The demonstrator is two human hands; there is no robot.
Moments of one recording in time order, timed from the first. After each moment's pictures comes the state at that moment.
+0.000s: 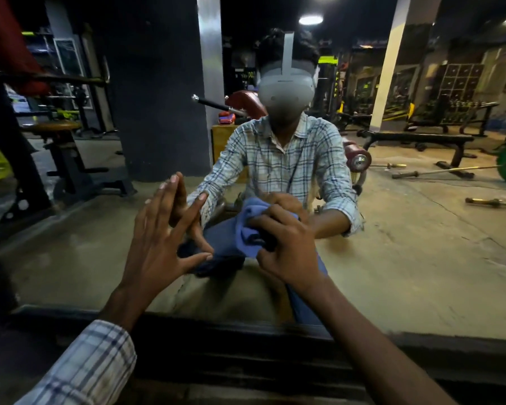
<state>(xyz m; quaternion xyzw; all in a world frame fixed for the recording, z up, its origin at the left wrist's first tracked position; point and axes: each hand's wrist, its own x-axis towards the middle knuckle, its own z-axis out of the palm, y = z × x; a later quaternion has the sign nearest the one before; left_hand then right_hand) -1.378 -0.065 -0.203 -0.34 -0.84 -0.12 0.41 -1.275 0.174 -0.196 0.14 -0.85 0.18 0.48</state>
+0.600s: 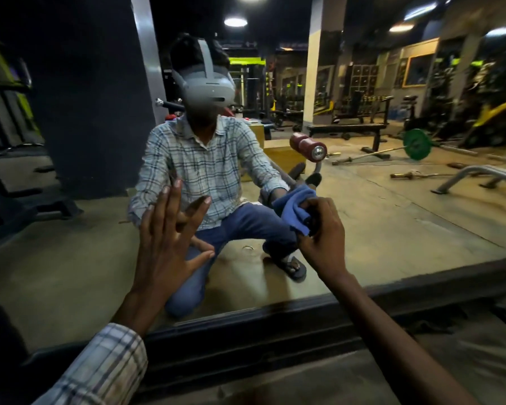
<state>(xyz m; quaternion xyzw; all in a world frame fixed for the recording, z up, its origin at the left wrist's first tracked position) -1.444 -0.157 -0.207 -0.41 -0.78 -0.13 0.45 -1.274 0.097 -0.212 -0.09 -0.78 0.26 0.56</state>
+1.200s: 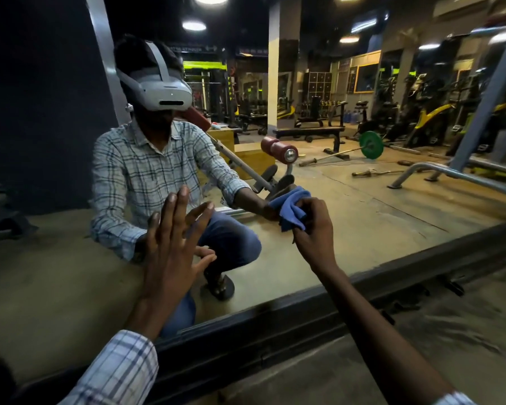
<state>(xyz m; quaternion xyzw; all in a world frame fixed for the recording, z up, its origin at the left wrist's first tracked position) -1.456 -0.158 -0.211 -0.44 -0.76 -0.14 0.46 -1.282 0.075 -0.211 -0.16 -0.75 0.30 0.56</state>
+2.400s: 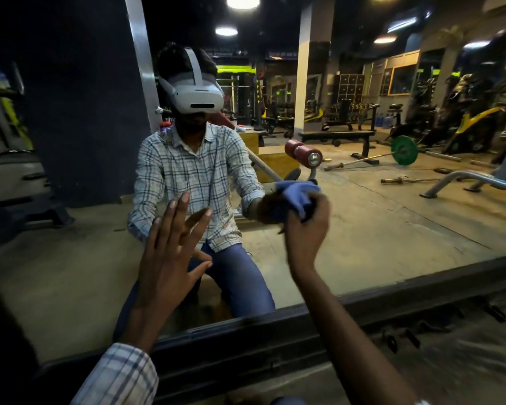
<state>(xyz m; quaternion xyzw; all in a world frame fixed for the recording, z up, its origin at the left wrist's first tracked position) -1.453 -0.184 -0.205 -0.44 -0.77 -0.15 0.44 -1.330 0.028 -0.186 -0.16 -0.62 0.38 0.67</state>
